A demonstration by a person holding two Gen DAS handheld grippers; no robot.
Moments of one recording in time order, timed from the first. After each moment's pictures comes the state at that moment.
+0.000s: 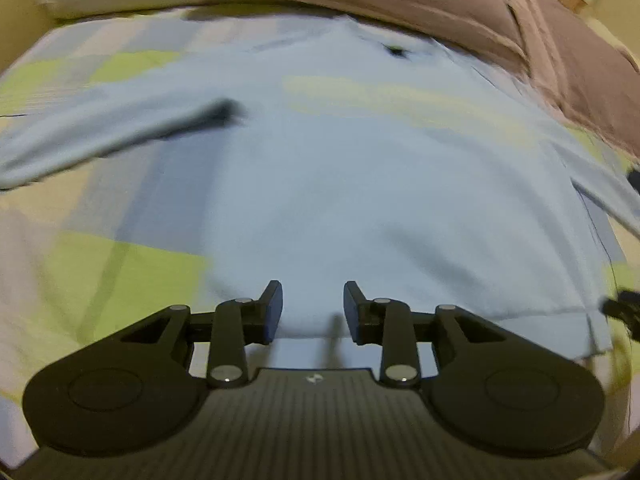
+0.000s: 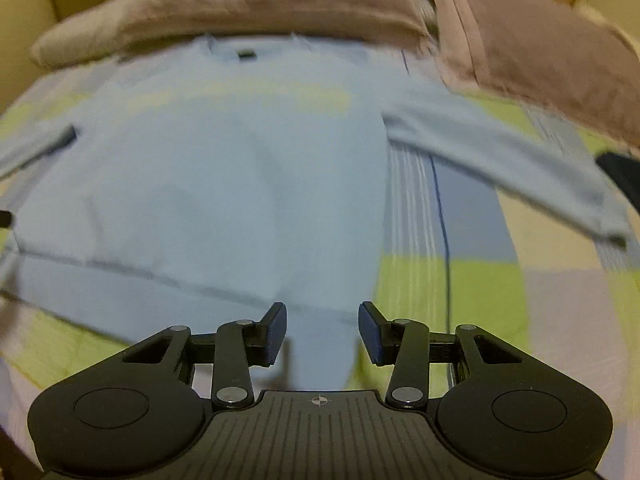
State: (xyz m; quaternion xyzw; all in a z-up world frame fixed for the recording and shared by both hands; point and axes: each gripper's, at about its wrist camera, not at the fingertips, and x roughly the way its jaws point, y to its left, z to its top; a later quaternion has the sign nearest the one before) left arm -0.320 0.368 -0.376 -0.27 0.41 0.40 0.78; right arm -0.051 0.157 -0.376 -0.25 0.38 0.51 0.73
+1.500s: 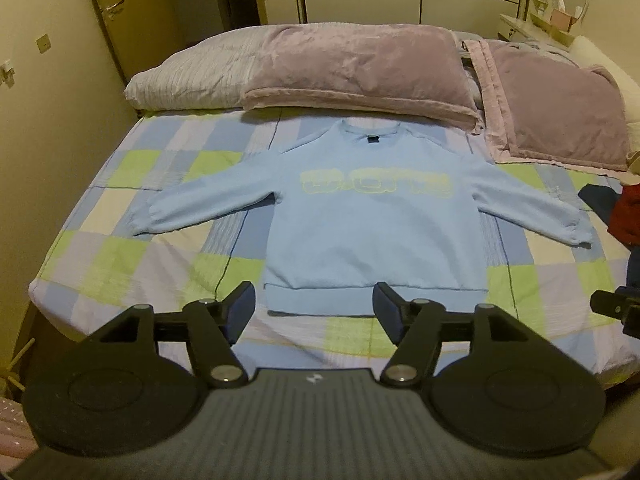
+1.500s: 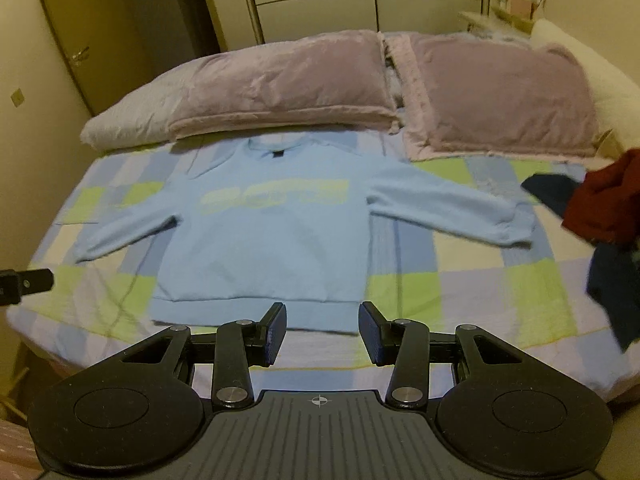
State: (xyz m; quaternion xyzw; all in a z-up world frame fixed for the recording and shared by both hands) left arm -0.348 0.148 -0.065 -0.19 0.40 0.48 0.75; right arm -0.117 0.010 -0.106 -0.16 0.41 0.51 0.73
